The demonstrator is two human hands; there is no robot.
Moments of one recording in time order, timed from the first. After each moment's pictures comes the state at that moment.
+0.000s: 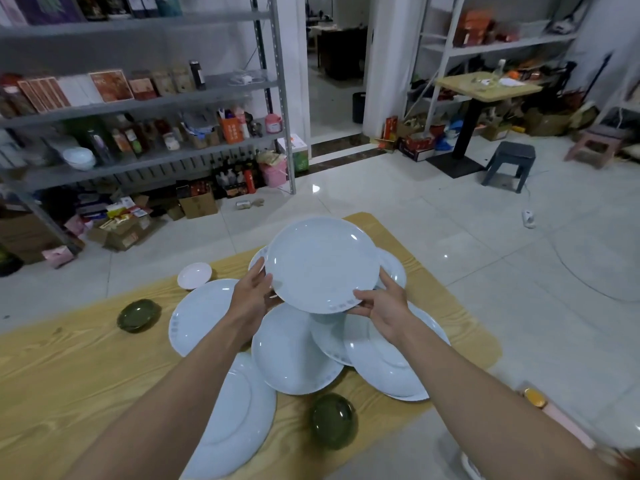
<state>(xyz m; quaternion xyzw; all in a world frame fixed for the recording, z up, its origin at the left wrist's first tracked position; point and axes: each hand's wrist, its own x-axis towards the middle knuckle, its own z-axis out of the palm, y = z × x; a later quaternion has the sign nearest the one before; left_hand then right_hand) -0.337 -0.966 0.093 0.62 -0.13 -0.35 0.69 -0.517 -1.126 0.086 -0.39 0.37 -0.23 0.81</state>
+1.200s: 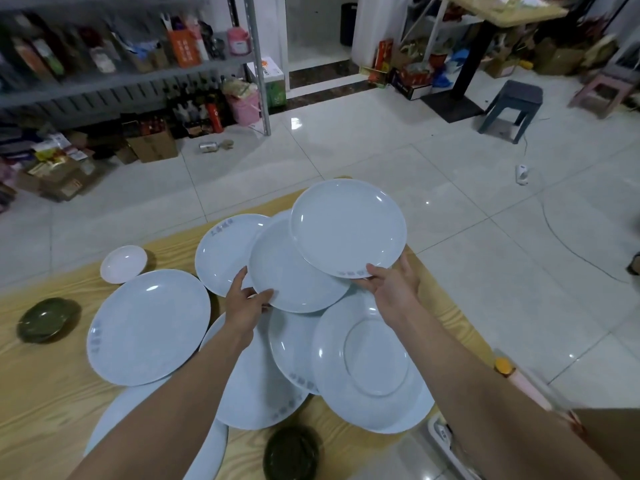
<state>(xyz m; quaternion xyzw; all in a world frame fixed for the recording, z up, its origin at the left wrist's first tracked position) -0.315 -1.074 -0.026 0.69 0.02 -0.36 0.62 -0.492 -1.247 0.035 -0.25 0.42 -0.34 0.81</state>
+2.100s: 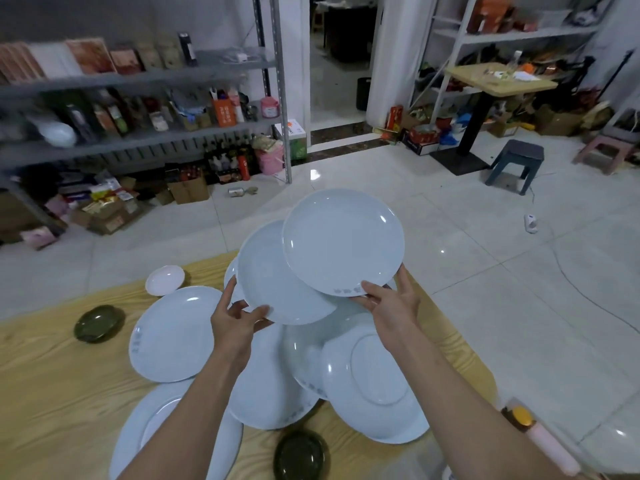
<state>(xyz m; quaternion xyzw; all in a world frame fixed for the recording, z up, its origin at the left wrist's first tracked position) -0.345 -1.013 0.046 0.61 -0.01 -0.26 0.75 -0.510 -1.192 0.102 -0.32 0.37 -0.35 0.80</state>
